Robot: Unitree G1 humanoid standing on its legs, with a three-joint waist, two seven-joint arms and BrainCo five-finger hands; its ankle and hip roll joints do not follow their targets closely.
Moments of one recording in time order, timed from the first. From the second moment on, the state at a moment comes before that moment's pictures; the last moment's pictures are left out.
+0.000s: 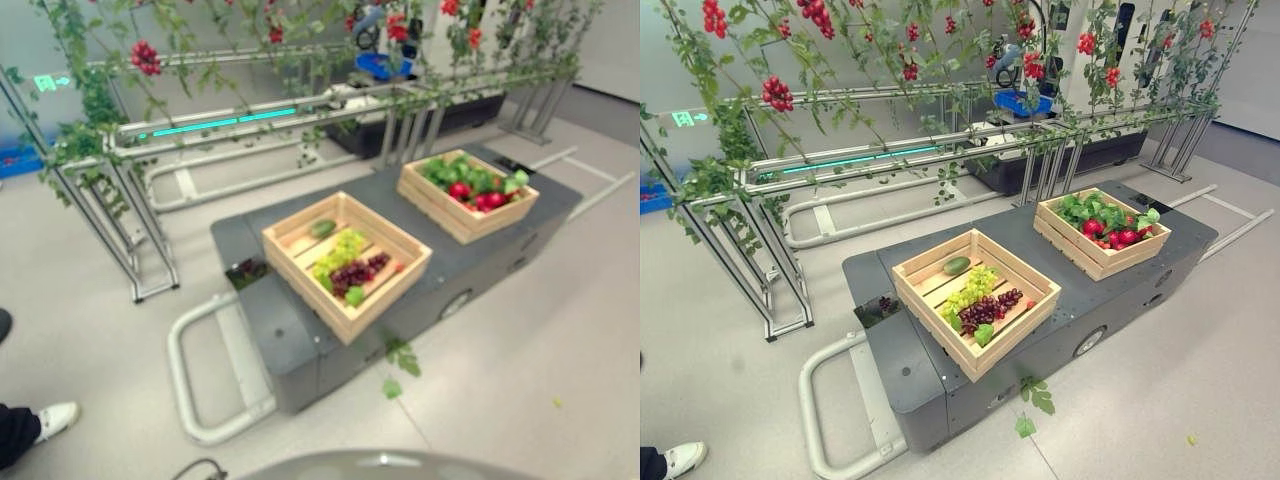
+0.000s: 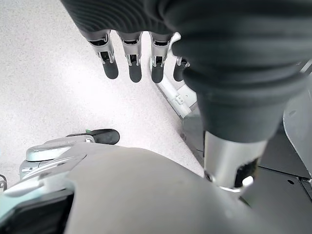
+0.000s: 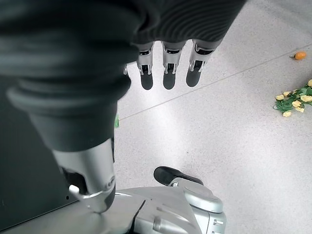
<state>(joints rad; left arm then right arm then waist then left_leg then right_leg) 0.09 0.22 -0.21 1.32 -0.11 -0.08 0.03 0.11 -0.24 0.28 1.31 0.10 -0.09 -0.07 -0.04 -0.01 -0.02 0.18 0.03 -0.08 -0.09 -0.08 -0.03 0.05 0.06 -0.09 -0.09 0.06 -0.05</state>
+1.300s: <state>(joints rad) 0.03 0.21 -0.21 1.31 -0.09 -0.08 0.08 0.04 -0.26 0.28 1.32 0.10 -0.09 -0.09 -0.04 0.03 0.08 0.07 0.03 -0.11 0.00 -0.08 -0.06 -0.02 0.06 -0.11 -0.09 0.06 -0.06</state>
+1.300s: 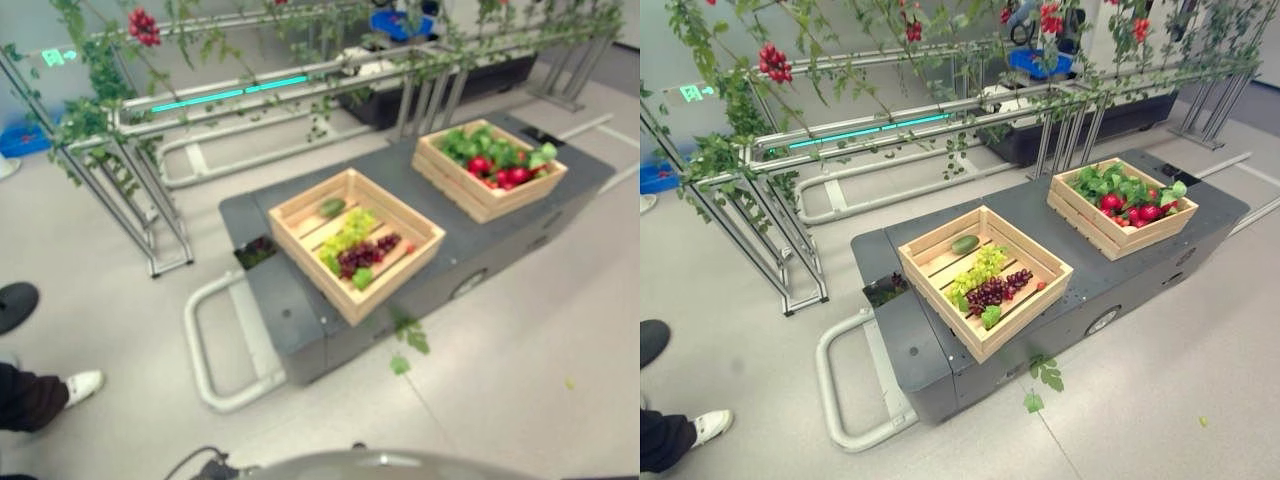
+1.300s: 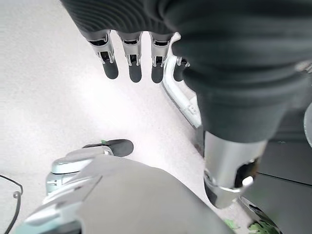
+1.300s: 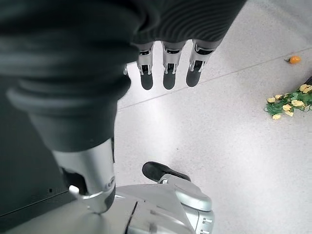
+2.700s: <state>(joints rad) -0.01 0.28 -0.11 1.14 -0.25 -0.15 0.19 -0.06 -0.22 0.23 1.26 0.19 -0.12 -0.15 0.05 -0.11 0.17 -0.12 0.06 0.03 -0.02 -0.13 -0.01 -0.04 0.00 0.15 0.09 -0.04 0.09</state>
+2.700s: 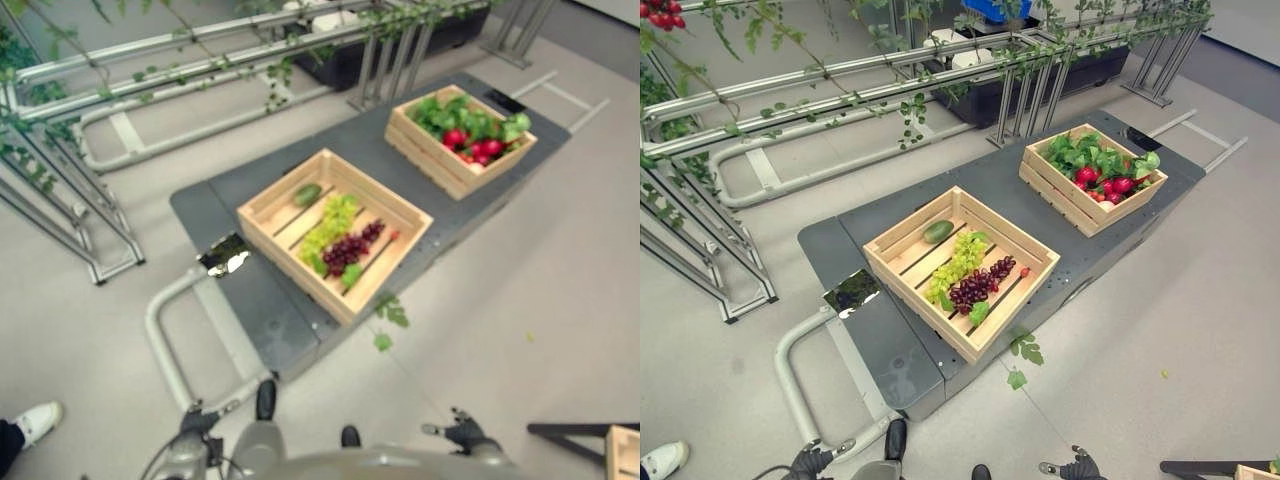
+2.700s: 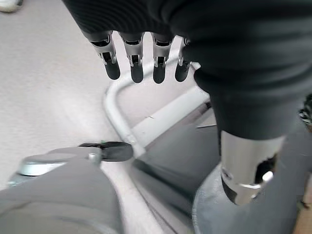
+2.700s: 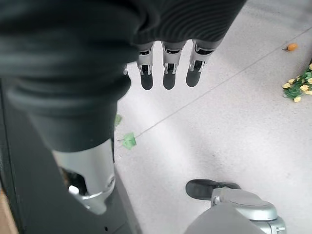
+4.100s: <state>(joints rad) 0.22 0.38 -0.06 0.31 -0.43 -0.16 0.07 0.04 -0.27 0.22 1.11 0.19 -0.13 -0.11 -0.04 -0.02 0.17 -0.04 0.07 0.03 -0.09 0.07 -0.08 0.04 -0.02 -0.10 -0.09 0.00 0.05</state>
